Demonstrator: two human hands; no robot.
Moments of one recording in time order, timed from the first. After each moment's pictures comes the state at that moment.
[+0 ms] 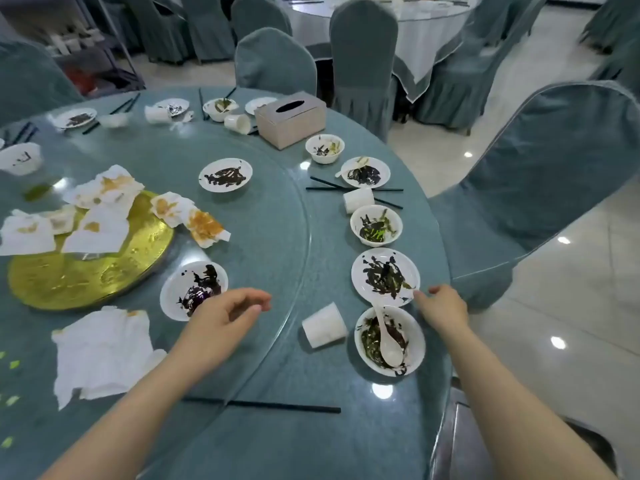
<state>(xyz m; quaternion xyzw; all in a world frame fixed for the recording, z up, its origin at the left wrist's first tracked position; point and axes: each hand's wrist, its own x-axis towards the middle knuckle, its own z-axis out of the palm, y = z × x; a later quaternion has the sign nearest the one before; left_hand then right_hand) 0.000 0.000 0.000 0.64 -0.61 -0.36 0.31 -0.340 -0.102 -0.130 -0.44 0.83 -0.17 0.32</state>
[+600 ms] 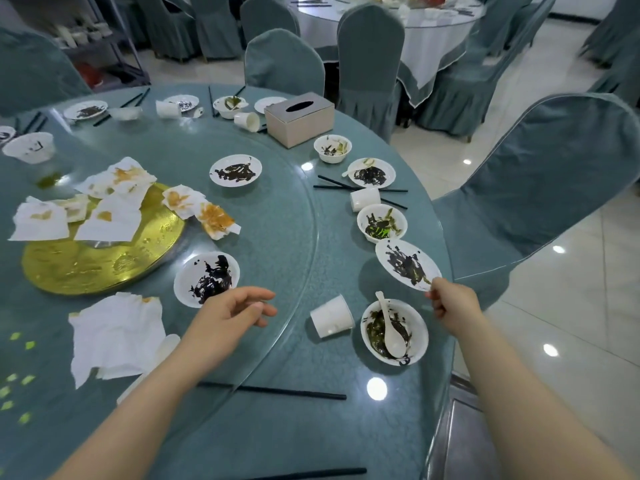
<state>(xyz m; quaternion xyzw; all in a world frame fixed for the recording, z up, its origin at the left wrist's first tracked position) 0.009 0.020 0.004 0.64 -0.51 -0.45 0.35 -0.331 -0.098 -0.095 -0.20 0.75 -0.40 0.49</state>
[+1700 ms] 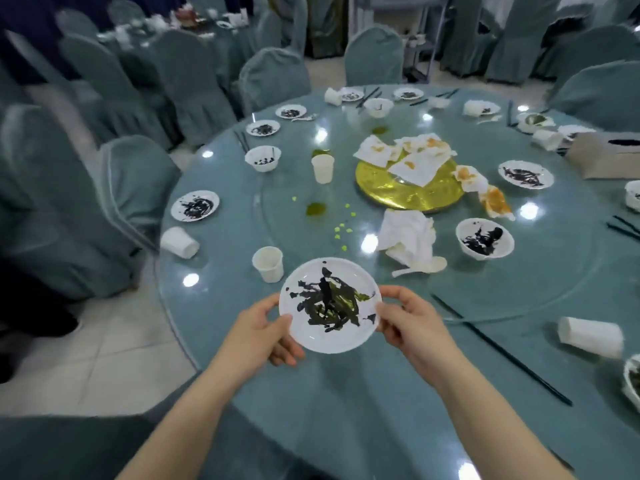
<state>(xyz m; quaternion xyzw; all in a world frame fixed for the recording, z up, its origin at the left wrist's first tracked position) 0.147 0.386 0.012 0.75 -0.20 -0.37 0.52 0.003 0.203 0.000 -0.56 0.35 -0.13 0.74</state>
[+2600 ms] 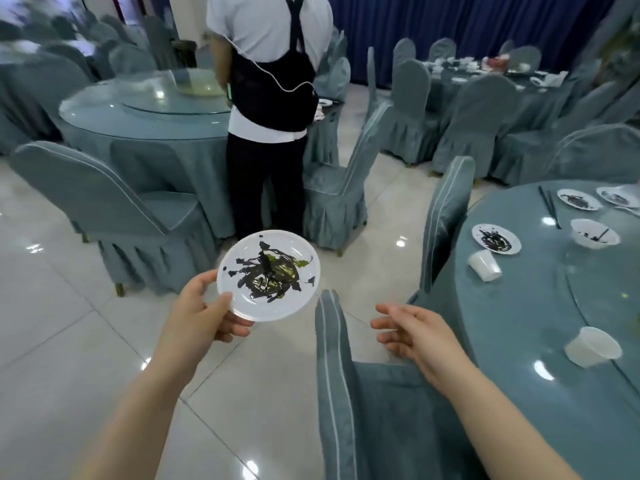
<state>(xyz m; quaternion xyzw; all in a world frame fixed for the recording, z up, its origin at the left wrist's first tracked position) 0.160 0.929 0.062 0.76 0.16 0.06 0.63 0.200 0.628 0.031 -0.68 0.10 0.16 0.71</state>
